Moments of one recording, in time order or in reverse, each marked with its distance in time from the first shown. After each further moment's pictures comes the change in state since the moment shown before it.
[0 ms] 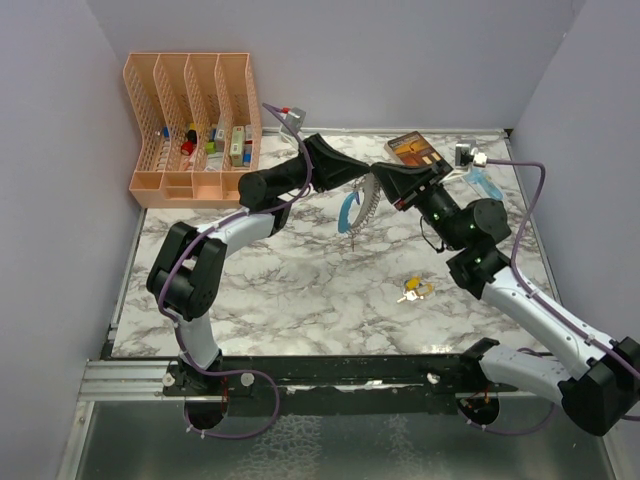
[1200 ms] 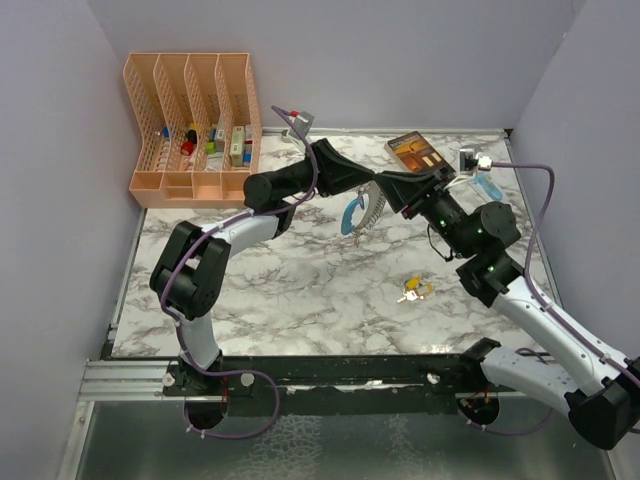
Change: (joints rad) left arm -0.022 0.015 0.000 0.000 0.023 0.003; right arm 0.008 -0.086 0.004 -0.155 0.018 -0.012
